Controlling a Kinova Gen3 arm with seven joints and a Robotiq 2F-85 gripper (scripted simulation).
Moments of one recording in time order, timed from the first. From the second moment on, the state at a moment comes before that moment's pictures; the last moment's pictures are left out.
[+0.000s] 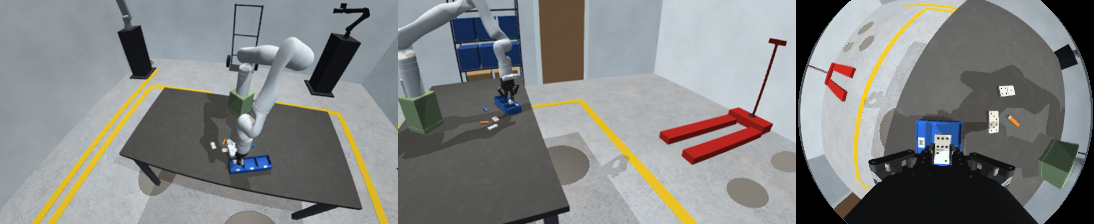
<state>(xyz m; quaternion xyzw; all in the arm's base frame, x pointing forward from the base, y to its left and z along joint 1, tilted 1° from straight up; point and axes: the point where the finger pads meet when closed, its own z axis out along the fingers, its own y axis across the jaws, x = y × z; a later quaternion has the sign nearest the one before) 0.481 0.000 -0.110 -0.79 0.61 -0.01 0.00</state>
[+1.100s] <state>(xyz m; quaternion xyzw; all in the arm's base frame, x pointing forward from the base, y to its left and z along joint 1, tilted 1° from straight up) 0.483 0.001 -0.142 -0.79 0.61 -0.01 0.00</state>
